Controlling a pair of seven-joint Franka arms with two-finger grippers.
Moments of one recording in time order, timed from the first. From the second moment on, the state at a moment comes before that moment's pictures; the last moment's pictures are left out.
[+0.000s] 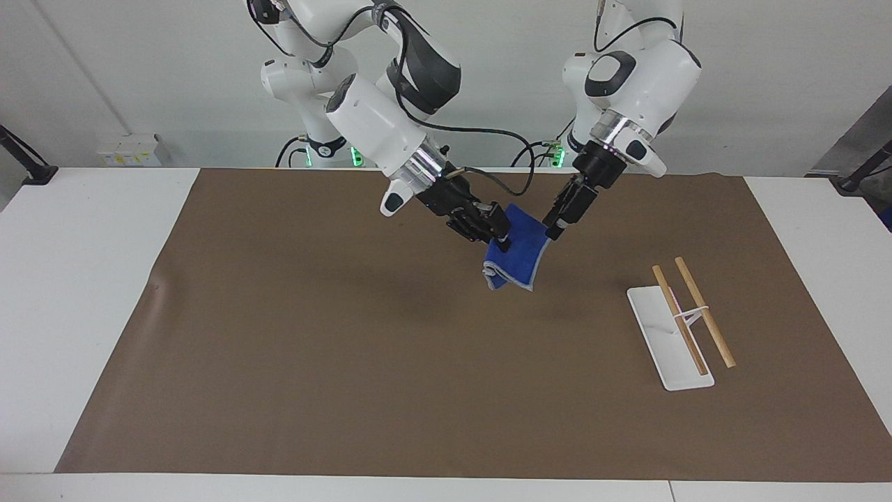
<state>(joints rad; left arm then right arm) -0.46 -0.16 0.01 -2.15 -0.72 2.64 -1.12 0.31 0.25 0.23 -1.67 0.77 2.52 0.68</state>
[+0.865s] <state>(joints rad) -0.52 -0.14 0.01 -2.17 -0.72 2.74 -1.24 0.31 0.25 0.23 -1.67 0.77 2.52 0.68</state>
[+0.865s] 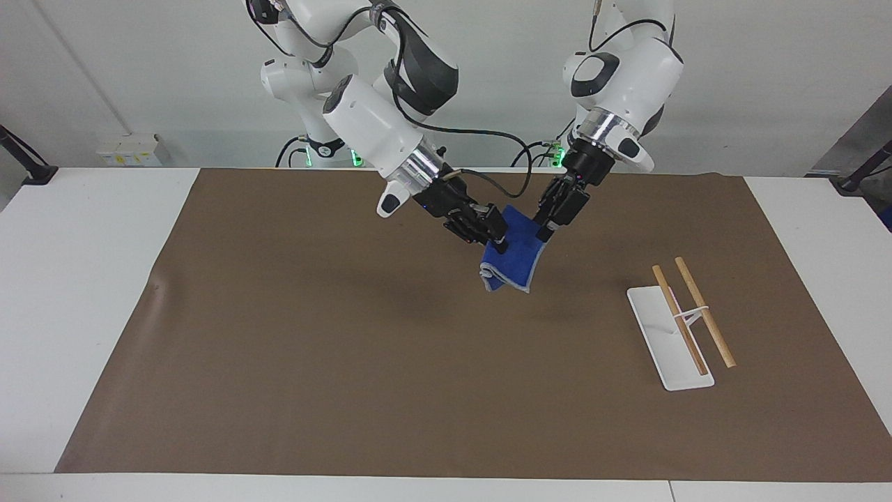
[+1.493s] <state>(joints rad) -0.53 -0.13 0.01 -2.17 -0.72 2.76 -1.23 0.31 0.25 0.23 -1.67 0.77 2.52 0.68</state>
